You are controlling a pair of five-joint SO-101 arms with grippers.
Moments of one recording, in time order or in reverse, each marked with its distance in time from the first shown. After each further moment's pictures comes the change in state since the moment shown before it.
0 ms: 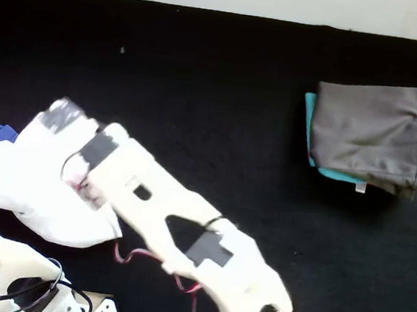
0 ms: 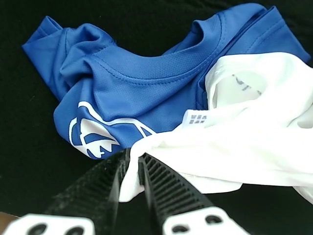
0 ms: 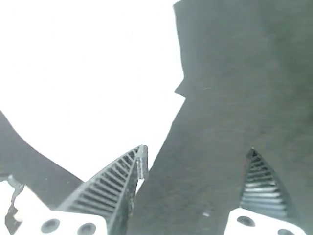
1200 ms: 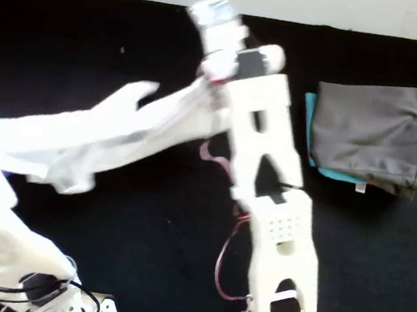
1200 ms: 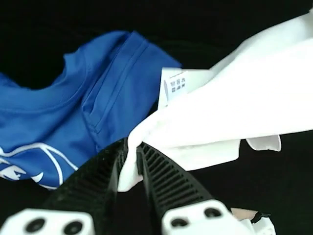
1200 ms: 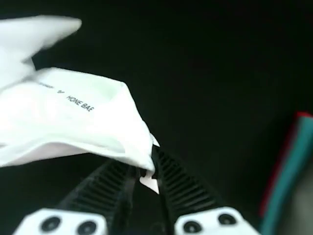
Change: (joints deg) left arm 23.6 -6.2 0.0 8.4 17.2; right arm 43.5 8.6 -46.6 18.3 12.2
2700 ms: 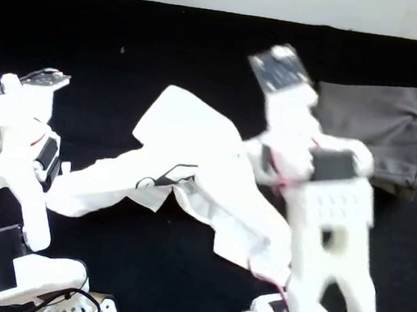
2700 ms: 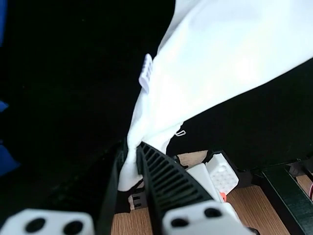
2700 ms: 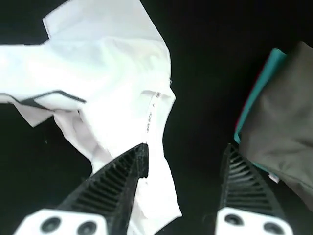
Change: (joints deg) left arm 12.2 -18.3 46.2 -0.2 -0.3; right arm 0.1 -66.8 80.5 -15.6 5.7
